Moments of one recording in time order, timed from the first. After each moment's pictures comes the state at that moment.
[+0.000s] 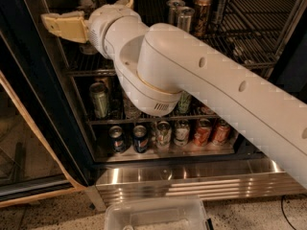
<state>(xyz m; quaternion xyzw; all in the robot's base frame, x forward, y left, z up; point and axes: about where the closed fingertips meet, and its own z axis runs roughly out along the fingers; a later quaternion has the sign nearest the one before) 0.589 0.128 1.063 -0.20 0.65 0.22 0.70</state>
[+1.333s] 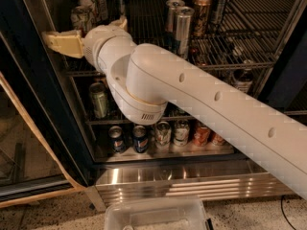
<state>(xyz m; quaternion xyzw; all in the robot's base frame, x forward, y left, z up) 0.603 0.148 1.017 -0.18 0.67 0.24 0.68</state>
